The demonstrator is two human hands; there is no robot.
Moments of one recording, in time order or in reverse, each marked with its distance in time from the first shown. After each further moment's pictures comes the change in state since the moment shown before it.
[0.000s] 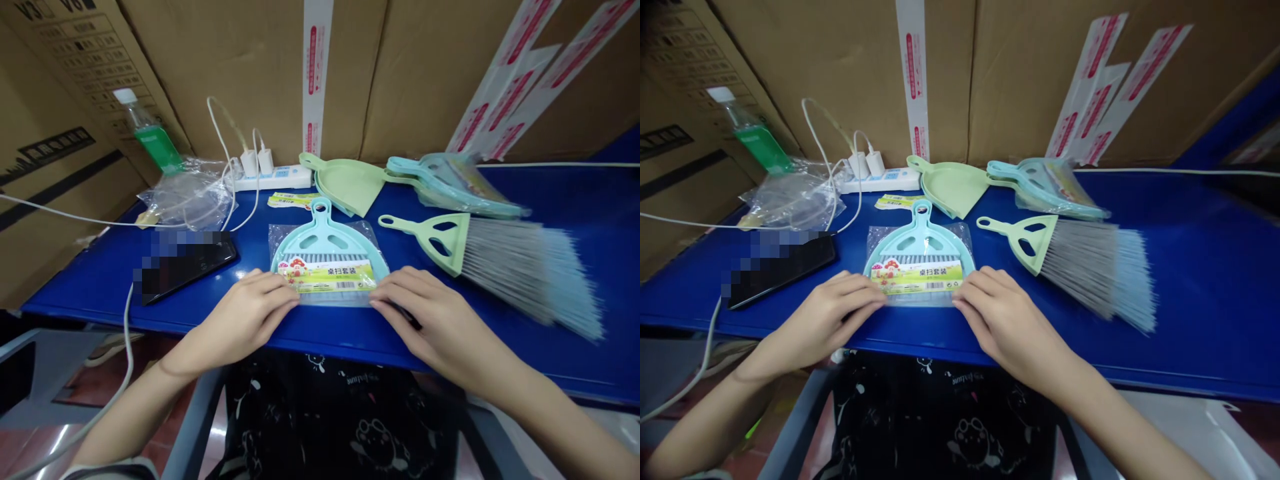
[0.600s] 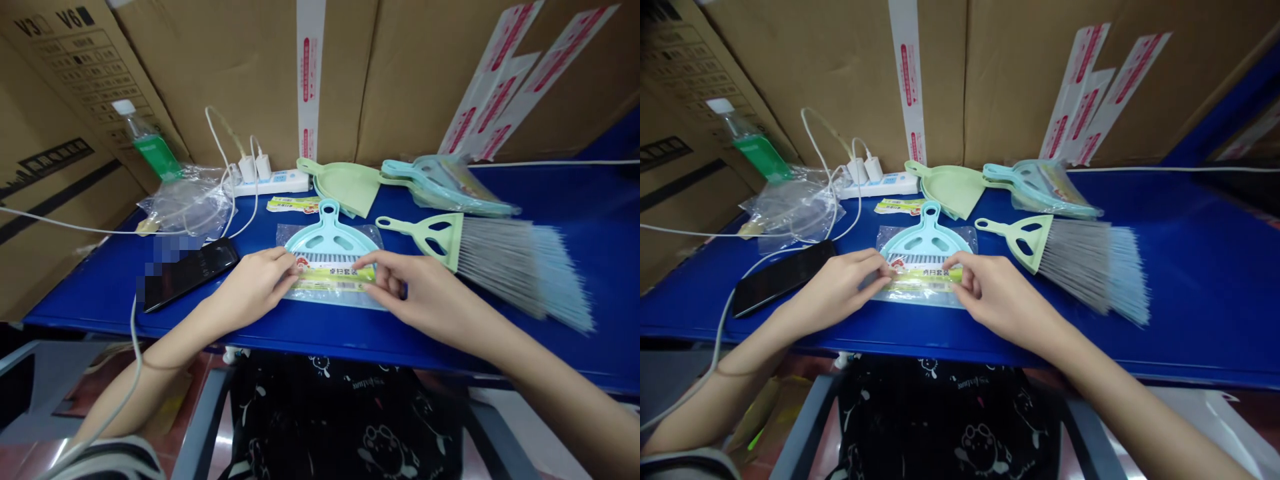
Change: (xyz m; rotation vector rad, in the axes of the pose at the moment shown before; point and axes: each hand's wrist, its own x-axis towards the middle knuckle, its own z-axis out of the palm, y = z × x) left_hand 0.031 -0.020 -0.010 0.098 -0.104 -0.097; right_hand 0.029 0.005 -0.008 0.323 -0.163 0.333
